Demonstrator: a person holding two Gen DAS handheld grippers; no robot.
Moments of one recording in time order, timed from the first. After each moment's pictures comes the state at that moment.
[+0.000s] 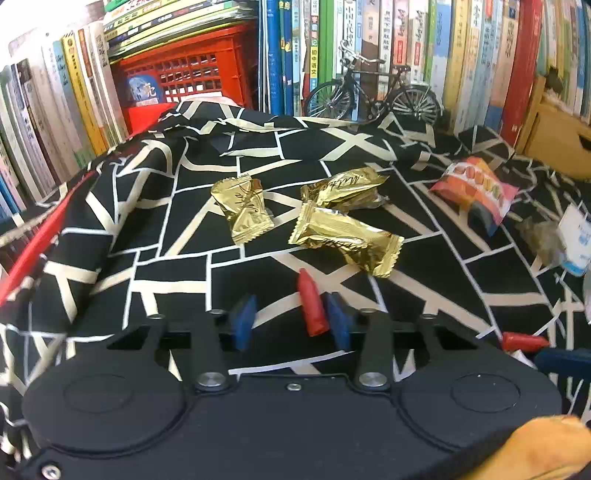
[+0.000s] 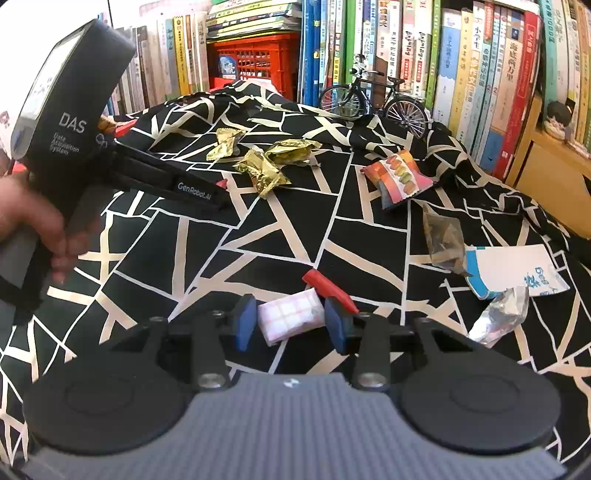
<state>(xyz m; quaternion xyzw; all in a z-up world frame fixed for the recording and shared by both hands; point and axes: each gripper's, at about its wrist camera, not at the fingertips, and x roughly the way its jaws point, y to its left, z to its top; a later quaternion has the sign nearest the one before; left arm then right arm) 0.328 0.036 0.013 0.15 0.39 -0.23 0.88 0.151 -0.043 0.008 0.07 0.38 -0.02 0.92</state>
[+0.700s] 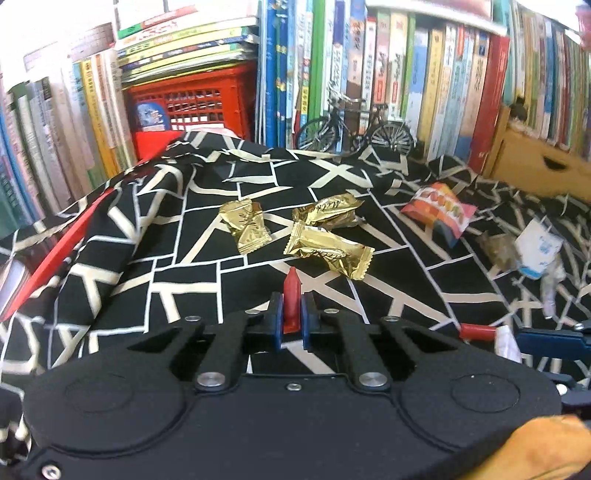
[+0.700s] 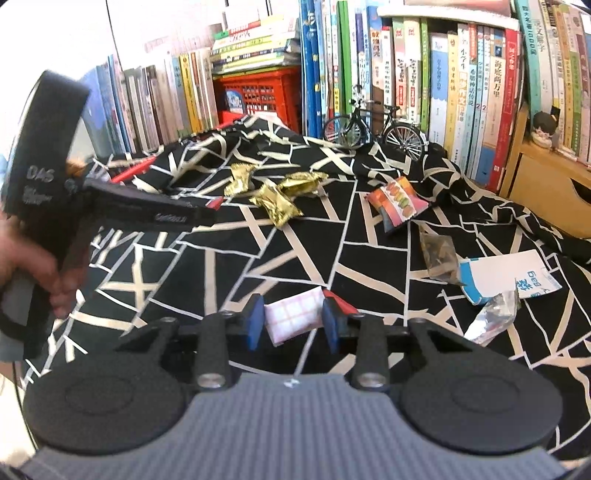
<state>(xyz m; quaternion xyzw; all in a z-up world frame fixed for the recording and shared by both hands) 0.294 0.068 0.053 0.12 0.36 -0.26 0.89 0.131 -0.041 0.040 0.10 0.34 -0.01 0.93</state>
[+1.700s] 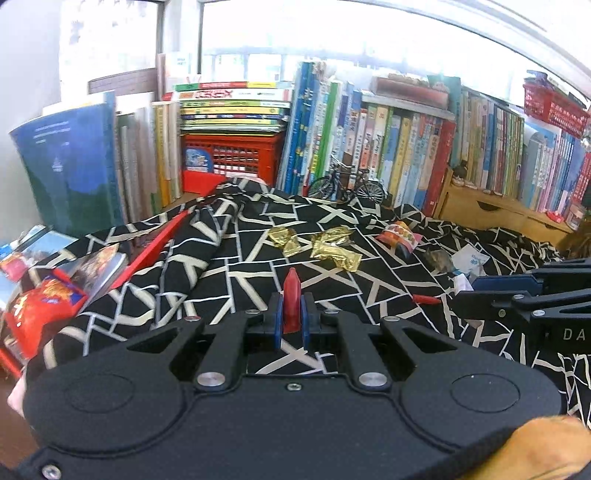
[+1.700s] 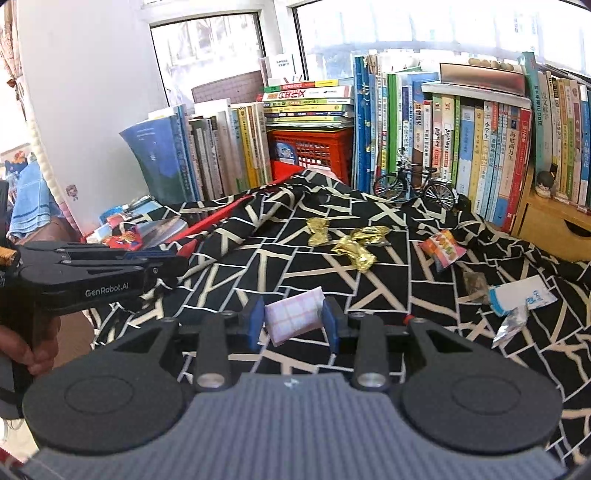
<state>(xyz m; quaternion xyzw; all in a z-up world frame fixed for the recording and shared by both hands) 0.206 0.237 0.144 0.07 0.30 -0.31 0.90 0.085 0.059 0.135 0.11 0.30 -0.01 0.95</state>
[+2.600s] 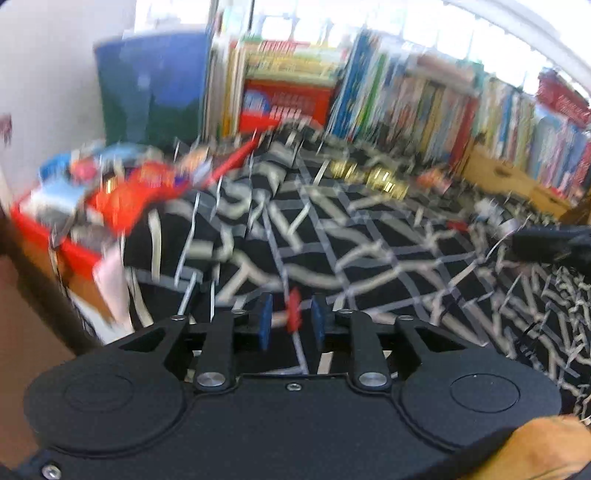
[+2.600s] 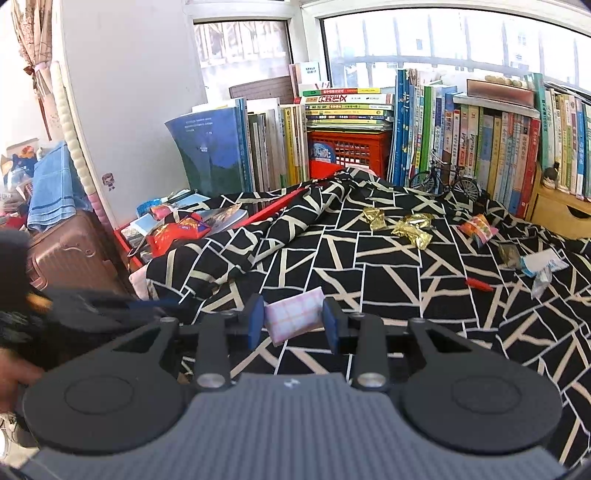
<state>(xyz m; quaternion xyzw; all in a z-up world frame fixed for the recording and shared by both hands) 0.183 0.383 0.088 0.05 0.36 -0.29 0.89 0.043 0.199 0.143 0.11 0.28 -0.04 0.95</state>
